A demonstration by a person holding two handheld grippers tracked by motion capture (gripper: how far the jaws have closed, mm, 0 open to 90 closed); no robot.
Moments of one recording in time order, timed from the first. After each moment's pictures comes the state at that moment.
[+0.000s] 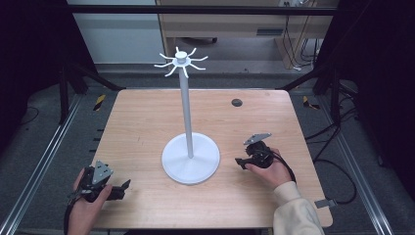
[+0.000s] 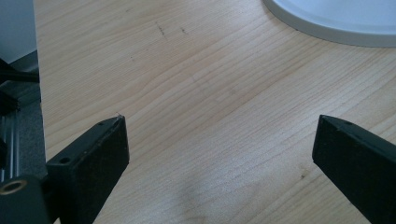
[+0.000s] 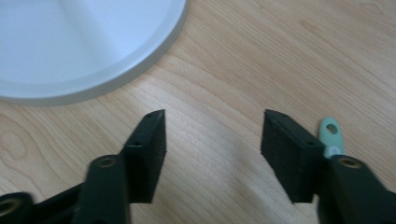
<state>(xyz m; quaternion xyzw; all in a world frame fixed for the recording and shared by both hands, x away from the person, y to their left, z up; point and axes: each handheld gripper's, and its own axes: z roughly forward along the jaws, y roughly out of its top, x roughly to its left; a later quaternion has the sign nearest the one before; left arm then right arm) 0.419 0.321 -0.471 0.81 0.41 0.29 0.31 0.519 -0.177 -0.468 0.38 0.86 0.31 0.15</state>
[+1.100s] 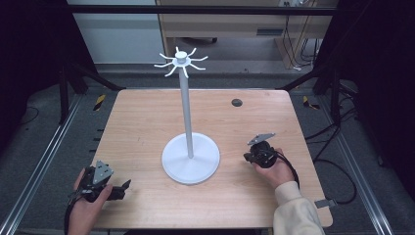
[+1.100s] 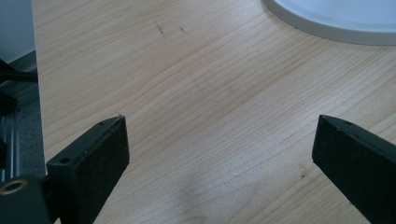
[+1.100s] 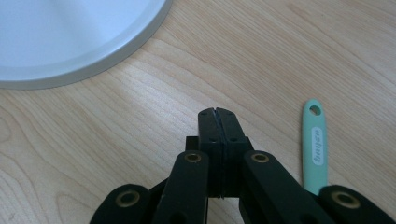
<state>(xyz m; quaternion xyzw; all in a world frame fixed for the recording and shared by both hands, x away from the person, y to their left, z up) 0.420 0.320 -0.471 0.81 0.41 0.29 0.31 0.520 -0.190 -0.468 0.39 0.86 0.30 0.14</state>
